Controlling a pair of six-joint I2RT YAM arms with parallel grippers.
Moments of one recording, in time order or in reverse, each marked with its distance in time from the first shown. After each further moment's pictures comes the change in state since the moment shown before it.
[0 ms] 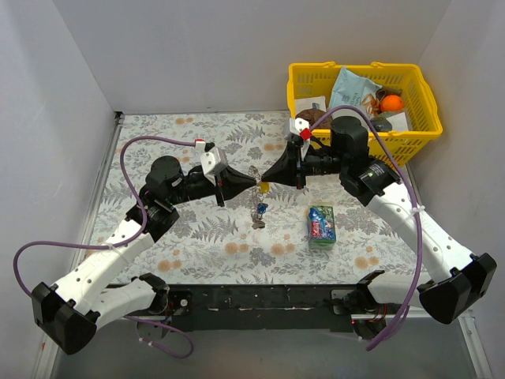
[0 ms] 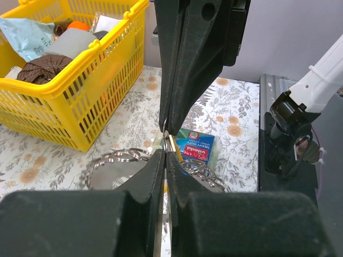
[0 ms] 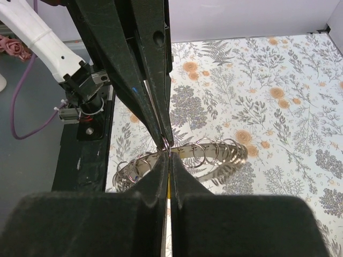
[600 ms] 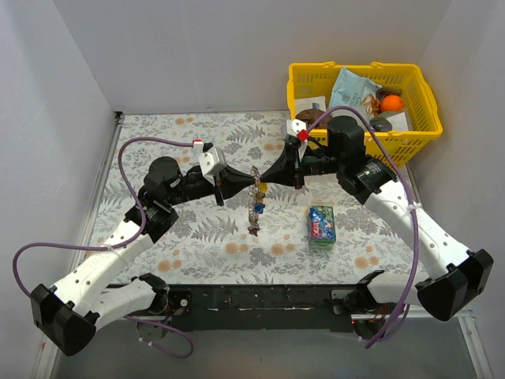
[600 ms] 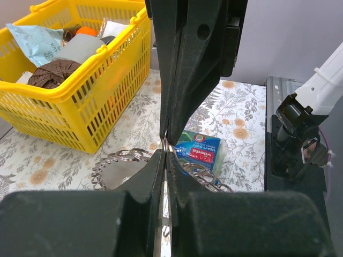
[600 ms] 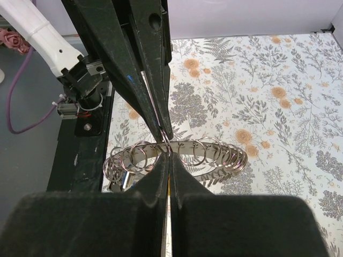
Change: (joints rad) left arm 0.000 -0.011 0.000 0.010 -0.023 0.014; right arm -0.005 0.019 -0.001 -0.005 -0.008 -0.036
